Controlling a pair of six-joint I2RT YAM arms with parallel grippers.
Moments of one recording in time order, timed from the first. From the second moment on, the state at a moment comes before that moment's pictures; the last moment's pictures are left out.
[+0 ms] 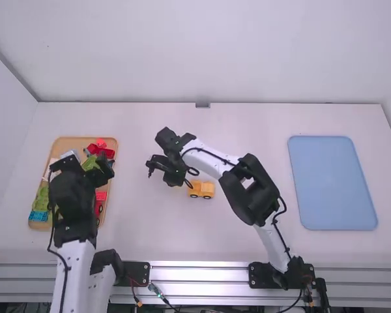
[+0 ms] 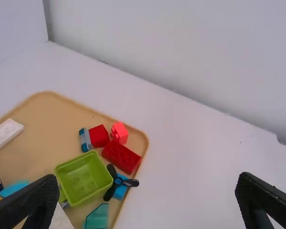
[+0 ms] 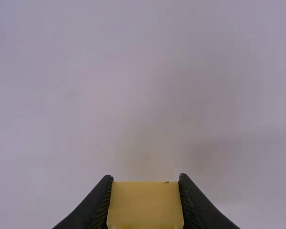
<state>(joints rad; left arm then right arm) 0.32 0.66 0.39 -0.03 0.02 -0.23 0.79 2.24 1.71 -0.86 -0.26 -0.59</state>
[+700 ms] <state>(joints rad) 0.33 0.69 0.36 0.03 0.14 -0.21 0.84 2.29 1.71 -0.84 -0.18 -0.58</state>
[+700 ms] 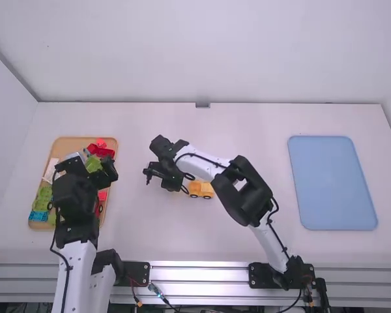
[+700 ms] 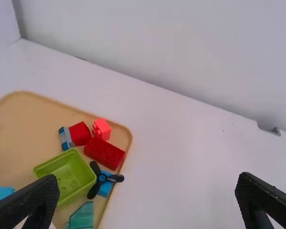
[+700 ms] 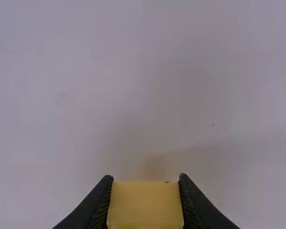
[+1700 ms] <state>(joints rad) 0.33 0.81 0.36 0.17 0.34 -0.23 0.68 2.17 1.73 -0.81 -0.31 -0.59</state>
